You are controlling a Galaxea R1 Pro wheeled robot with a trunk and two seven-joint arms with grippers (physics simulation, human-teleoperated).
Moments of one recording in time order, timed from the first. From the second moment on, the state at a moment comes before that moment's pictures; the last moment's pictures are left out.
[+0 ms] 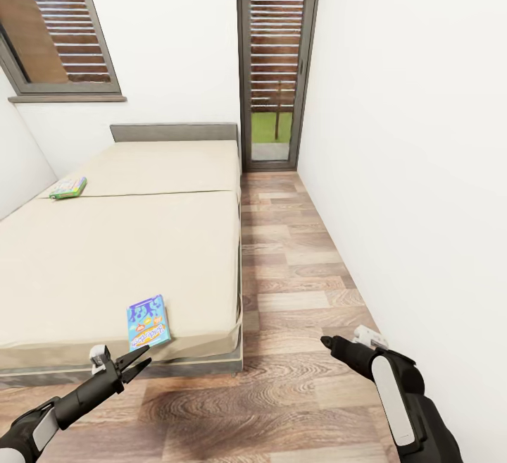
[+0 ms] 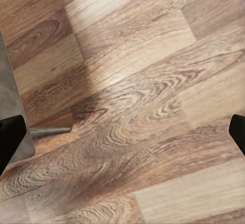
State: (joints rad) left arm -0.57 0.30 0.60 -0.27 0.09 0.46 -1.45; right arm -0.31 0.06 -0.16 -1.39 -0.43 0.85 -0.19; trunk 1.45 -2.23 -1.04
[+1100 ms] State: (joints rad) left arm -0.57 0.30 0.60 -0.27 0.10 0.46 -1.44; right arm -0.31 0.07 -0.16 -1.38 -0.43 0.85 -0.19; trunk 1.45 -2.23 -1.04
